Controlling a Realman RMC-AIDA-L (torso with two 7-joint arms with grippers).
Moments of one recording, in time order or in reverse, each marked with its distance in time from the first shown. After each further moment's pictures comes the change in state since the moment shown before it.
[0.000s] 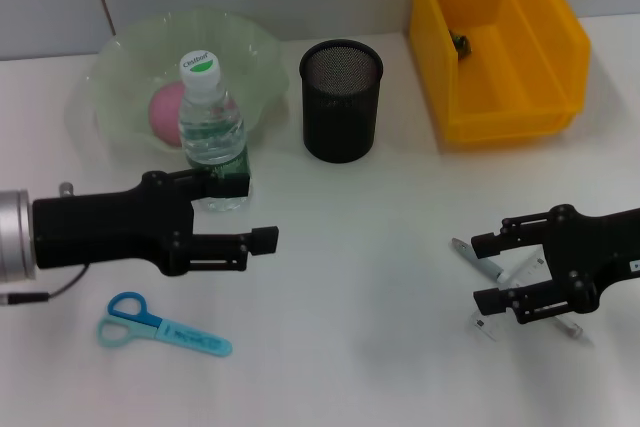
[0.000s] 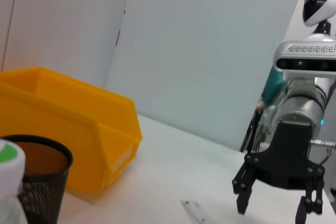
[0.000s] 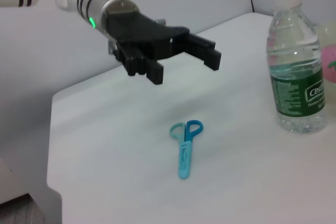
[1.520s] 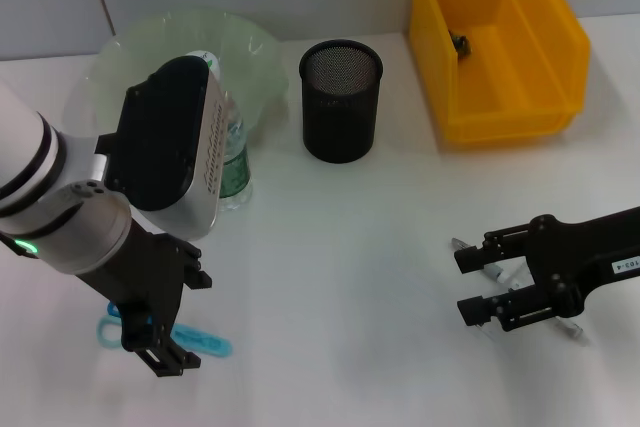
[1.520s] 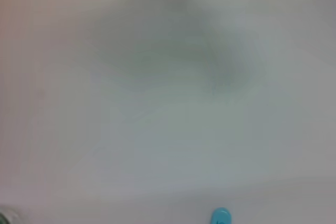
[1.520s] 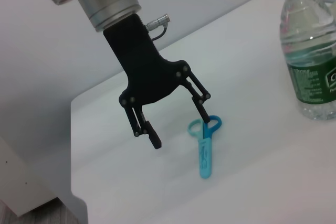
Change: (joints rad) left arm -0.179 -0.012 0.547 0.630 0.771 0.151 -0.381; right arm 0.051 -0.001 -0.002 0.054 -0.039 -0.014 0.095
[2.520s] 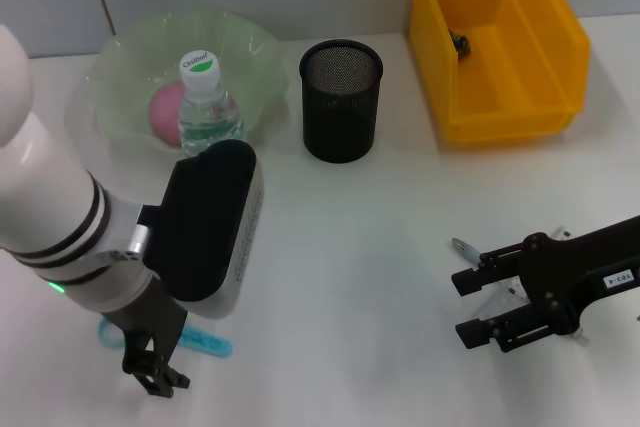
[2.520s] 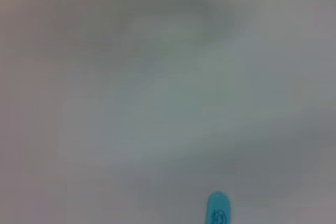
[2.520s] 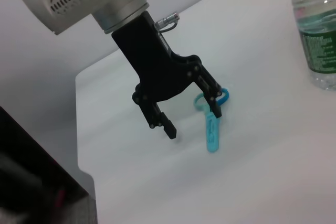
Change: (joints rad) left arm 0.048 0.000 0.210 -0.003 0.081 -0.122 0.055; right arm 0.016 0.004 -0.049 0.003 -0.043 0.014 0.028
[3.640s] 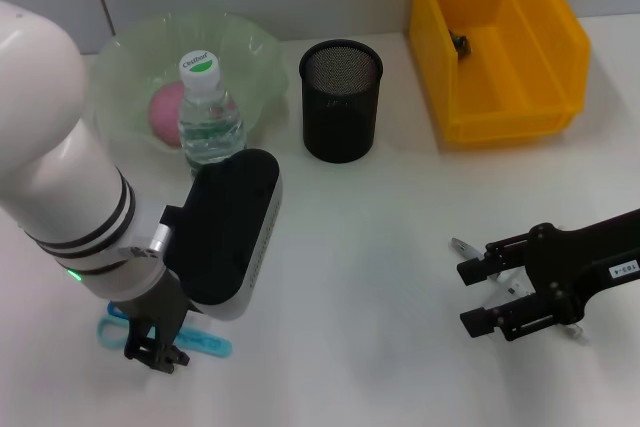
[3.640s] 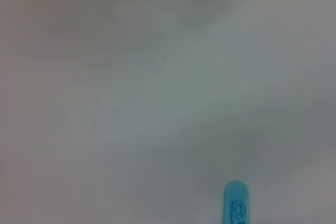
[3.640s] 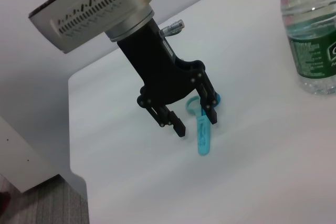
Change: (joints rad) left arm -0.068 -0.002 0.047 -0.083 0.037 -0.041 0.024; right arm 0.001 -0.008 0.009 -0.013 0.004 0.000 0.008
